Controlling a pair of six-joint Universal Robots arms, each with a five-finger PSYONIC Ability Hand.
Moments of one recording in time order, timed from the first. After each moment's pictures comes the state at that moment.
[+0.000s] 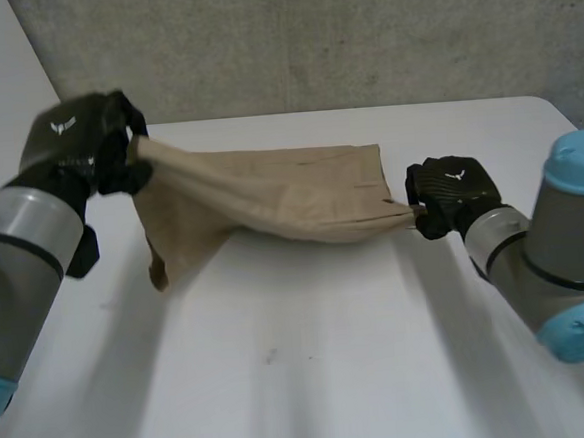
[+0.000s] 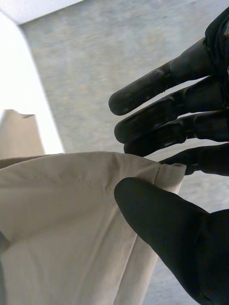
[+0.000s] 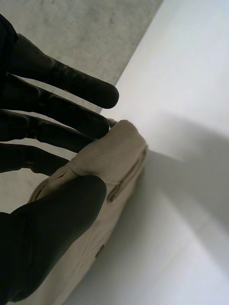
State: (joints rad) left arm 4.32 -1.60 -1.64 3.25 -1.62 3.10; right arm 1.95 -1.17 1.56 -0.17 1.47 2.93; left_hand 1.13 1.20 1.19 1.20 0.96; right_hand 0.95 1.18 1.18 1.19 0.99
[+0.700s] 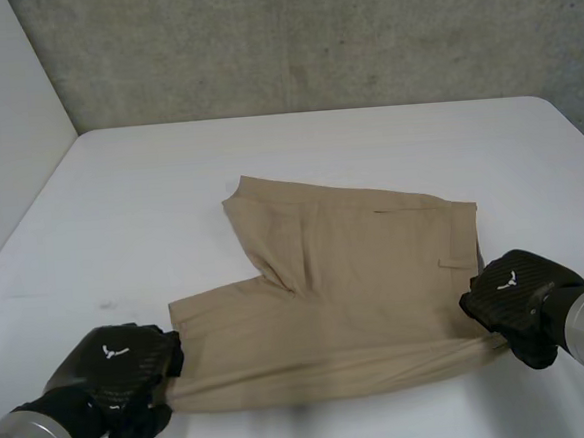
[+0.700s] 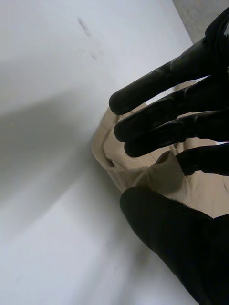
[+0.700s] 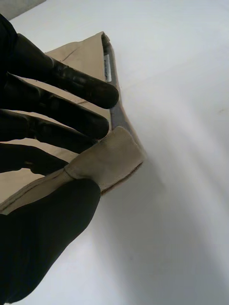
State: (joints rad) left arm 4.29 -1.39 -2.04 2.84 -1.53 3.37; right arm 1.84 -1.52 1.77 0.49 1.41 2.25; left_hand 1.13 1.18 1.18 1.19 0.96; right_hand 0.95 1.18 1.18 1.19 0.99
